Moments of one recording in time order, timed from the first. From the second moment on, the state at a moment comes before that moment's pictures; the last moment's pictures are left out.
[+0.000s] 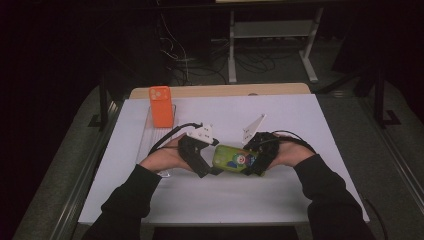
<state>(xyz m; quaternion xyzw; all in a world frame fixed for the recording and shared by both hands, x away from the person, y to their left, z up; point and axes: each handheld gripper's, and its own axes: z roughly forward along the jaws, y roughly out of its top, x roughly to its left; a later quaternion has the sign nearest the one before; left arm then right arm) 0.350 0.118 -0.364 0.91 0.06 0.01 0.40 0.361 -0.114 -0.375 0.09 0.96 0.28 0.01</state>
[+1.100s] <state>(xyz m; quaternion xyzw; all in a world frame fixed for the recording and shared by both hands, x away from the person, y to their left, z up) 0.338 0.098 -0.382 0.94 -0.01 -0.02 0.34 0.339 -0.084 -0.364 0.02 0.96 0.27 -0.01</state>
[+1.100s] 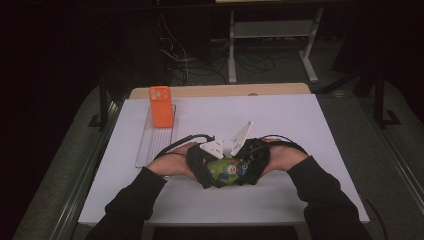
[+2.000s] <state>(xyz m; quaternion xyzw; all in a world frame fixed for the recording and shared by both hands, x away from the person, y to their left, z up) 0.339 0.104 -0.382 0.94 0.01 -0.03 0.35 0.342 -0.104 -0.357 0.06 0.95 0.32 -0.01</state>
